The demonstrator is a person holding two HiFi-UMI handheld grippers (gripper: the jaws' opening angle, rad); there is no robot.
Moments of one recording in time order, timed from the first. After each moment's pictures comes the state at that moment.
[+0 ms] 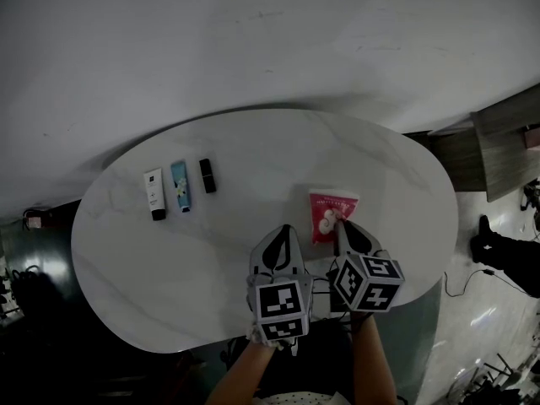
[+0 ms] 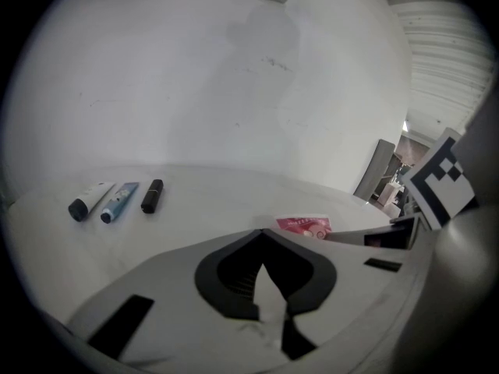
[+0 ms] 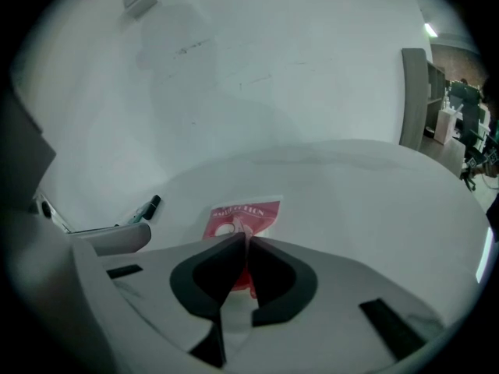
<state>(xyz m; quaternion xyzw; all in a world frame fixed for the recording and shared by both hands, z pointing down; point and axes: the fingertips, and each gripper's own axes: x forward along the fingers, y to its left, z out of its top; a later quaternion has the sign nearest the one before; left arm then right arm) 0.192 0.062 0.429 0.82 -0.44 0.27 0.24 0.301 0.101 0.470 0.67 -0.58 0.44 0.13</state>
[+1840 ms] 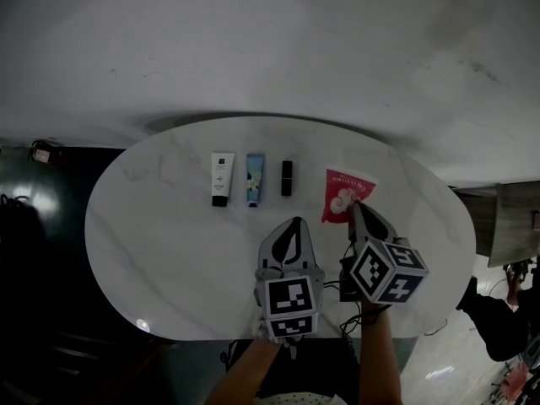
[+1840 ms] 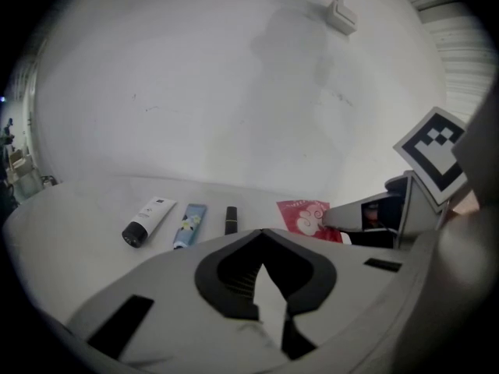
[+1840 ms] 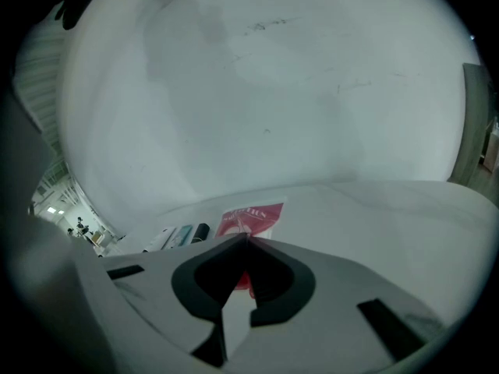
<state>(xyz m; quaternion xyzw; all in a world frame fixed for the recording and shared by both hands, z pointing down) 0.075 -0.013 0.405 0.77 -0.54 0.20 0.26 0.194 -0.030 0.420 0.61 -0.68 0.39 0.13</state>
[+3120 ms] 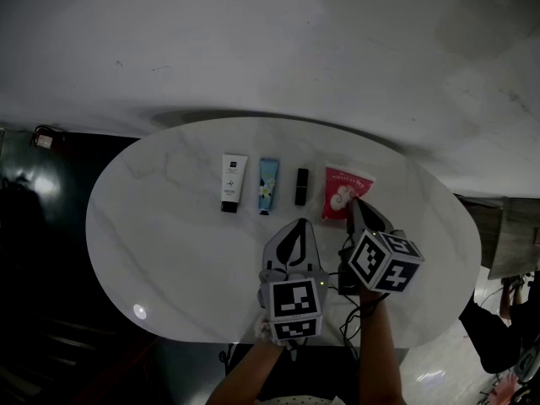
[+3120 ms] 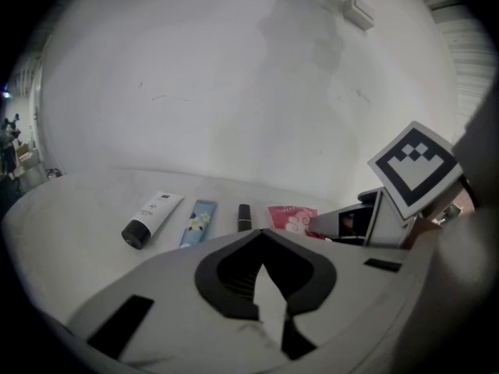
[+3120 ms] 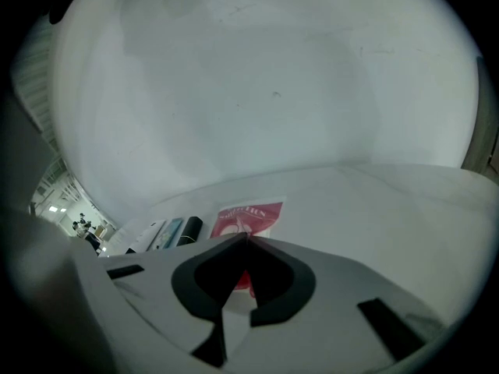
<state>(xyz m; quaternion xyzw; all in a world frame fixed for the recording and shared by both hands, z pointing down) 0.059 -0.033 0.423 0.76 -0.55 0.21 0.28 0.170 -0.064 0.464 0.59 -0.67 0.42 0.16</state>
